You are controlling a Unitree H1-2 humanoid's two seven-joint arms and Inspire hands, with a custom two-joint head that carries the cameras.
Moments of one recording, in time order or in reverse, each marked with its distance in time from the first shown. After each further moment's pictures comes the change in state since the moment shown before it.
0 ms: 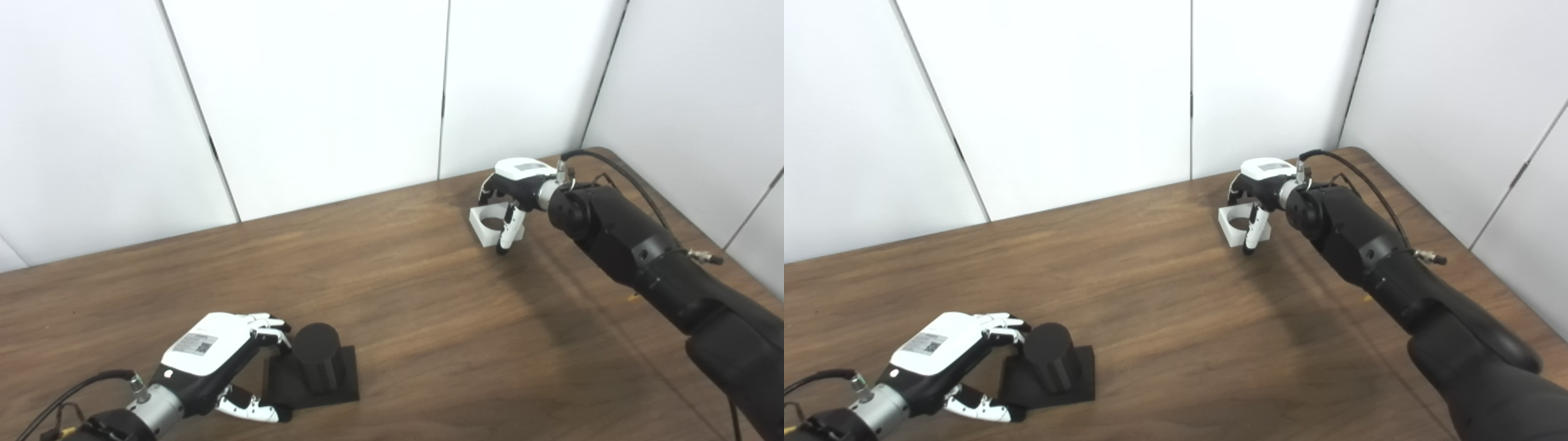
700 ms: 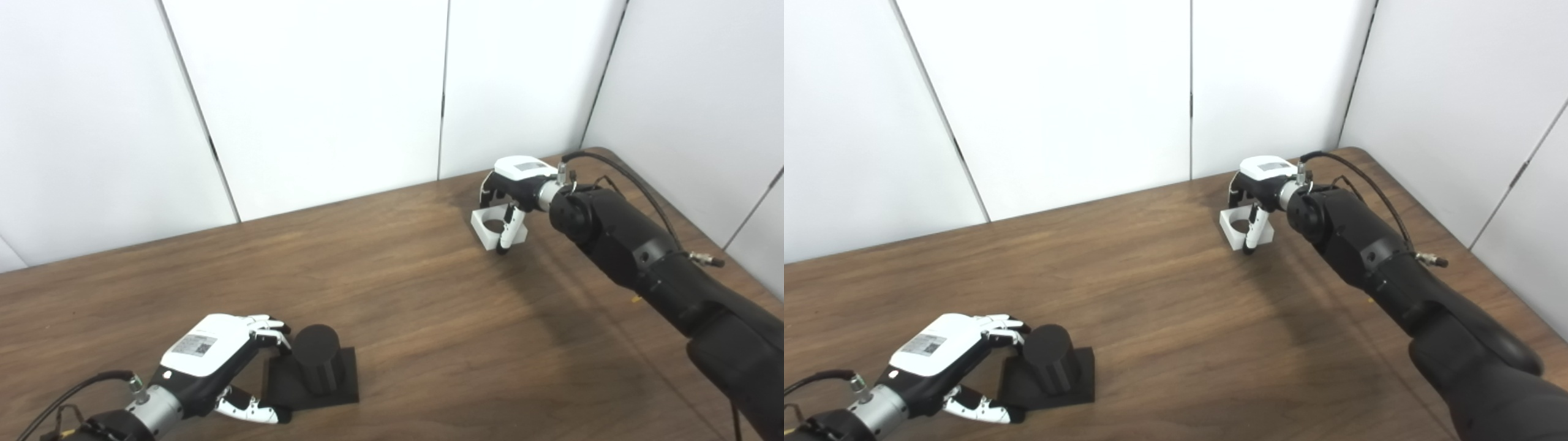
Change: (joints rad) left arm 0.003 0.000 0.006 -0.003 -0.004 0.001 -0.014; right arm 0.012 0.000 -0.004 0.002 -0.003 -0.032 -0.056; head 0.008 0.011
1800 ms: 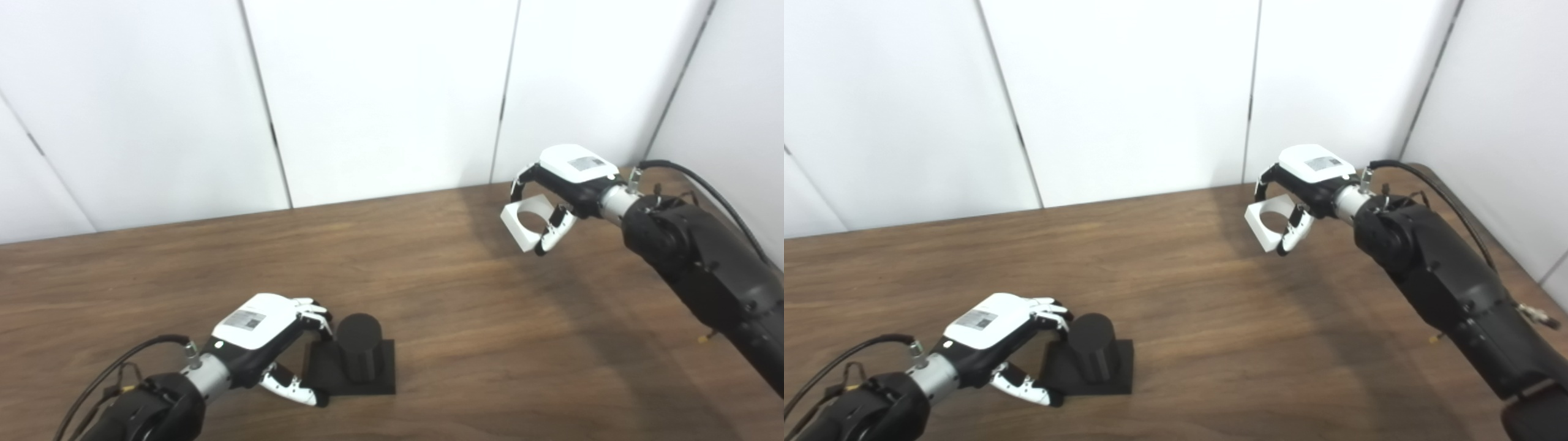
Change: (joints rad) left arm -0.014 -0.030 -0.010 -0.015 0.010 0.064 -0.033; right arm 0.128 -0.058 -0.132 -0.388 0.032 -0.148 0.042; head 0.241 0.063
